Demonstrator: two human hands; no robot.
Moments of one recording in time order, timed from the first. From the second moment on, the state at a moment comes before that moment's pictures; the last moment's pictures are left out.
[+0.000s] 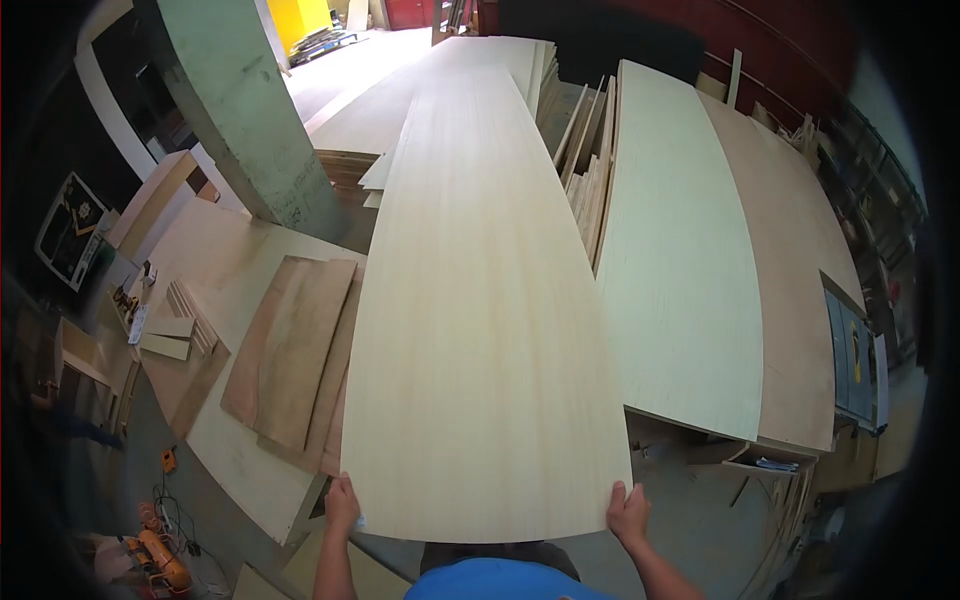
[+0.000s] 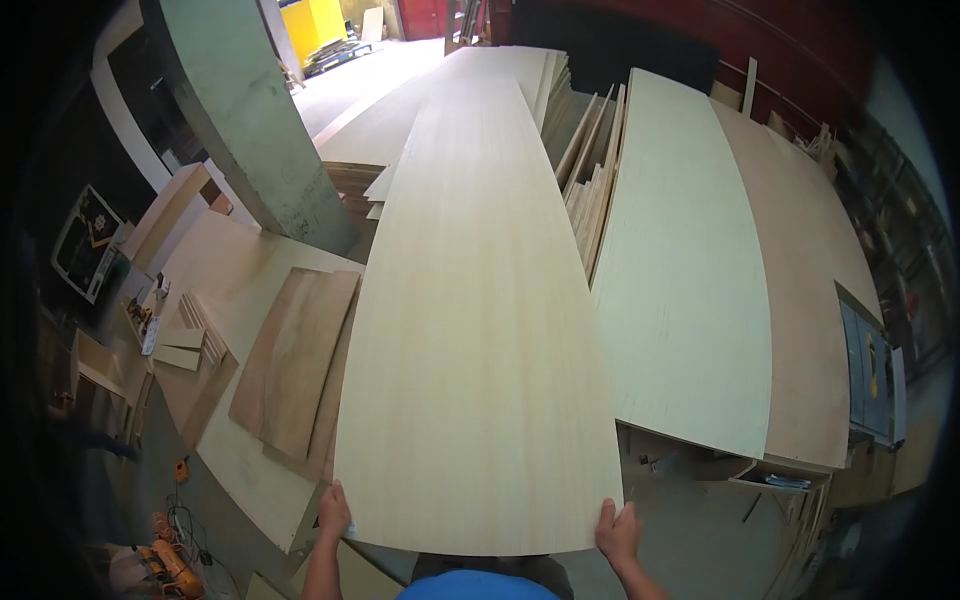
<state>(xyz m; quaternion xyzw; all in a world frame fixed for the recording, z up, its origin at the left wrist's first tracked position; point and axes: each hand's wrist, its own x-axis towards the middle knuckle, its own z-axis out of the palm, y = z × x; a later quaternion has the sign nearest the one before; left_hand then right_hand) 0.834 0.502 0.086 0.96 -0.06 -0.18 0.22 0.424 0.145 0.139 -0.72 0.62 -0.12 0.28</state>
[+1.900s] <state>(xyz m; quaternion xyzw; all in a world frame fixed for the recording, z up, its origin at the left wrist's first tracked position) 0.693 -0.020 0.097 0.89 -0.26 -0.32 0.17 0.186 -0.151 0.122 -0.55 0.82 -0.04 0.15</state>
